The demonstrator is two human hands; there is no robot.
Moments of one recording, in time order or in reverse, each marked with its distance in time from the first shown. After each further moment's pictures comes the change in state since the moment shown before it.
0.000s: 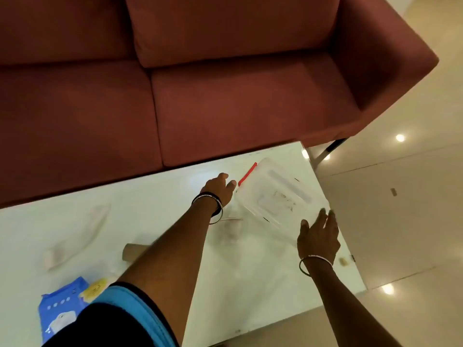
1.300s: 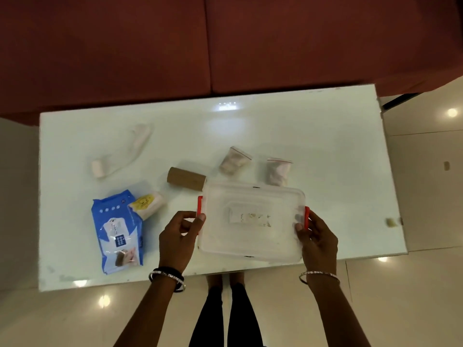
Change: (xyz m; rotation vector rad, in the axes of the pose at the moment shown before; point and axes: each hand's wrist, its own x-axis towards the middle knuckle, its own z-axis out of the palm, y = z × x) left_hand -0.216 -0.241 0.045 -0.548 0.436 -0.286; right_hand -0.165 0.005 0.061 0.795 -0.329 0.072
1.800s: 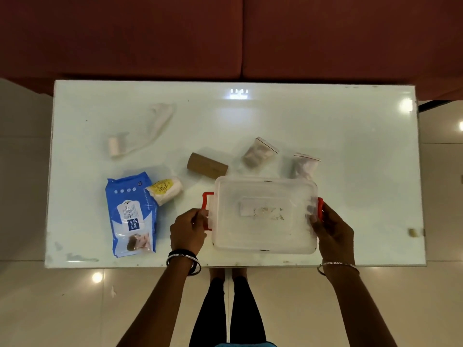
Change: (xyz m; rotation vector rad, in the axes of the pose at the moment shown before) left_hand 0.035 -0.052 0.004 0.032 0.028 -0.162; right_hand 0.017 -0.003 0.022 -0.034 -0.153 -0.043
